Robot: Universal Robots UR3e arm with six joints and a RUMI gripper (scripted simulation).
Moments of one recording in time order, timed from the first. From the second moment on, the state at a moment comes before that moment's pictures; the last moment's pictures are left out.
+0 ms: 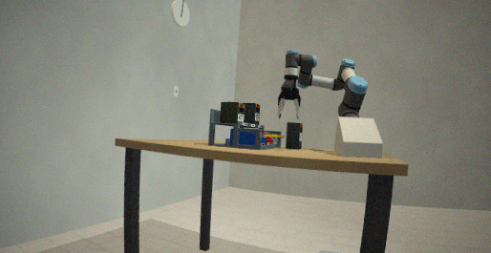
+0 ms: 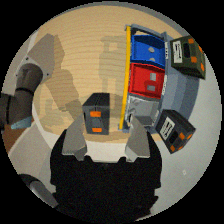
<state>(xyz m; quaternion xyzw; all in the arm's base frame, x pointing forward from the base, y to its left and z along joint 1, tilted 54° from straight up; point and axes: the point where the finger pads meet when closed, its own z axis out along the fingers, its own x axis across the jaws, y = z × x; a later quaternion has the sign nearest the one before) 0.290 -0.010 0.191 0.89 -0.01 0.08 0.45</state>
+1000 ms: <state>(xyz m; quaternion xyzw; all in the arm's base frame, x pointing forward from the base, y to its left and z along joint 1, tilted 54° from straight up) 0.355 0.042 0.133 0.89 -0.01 0.08 0.45</state>
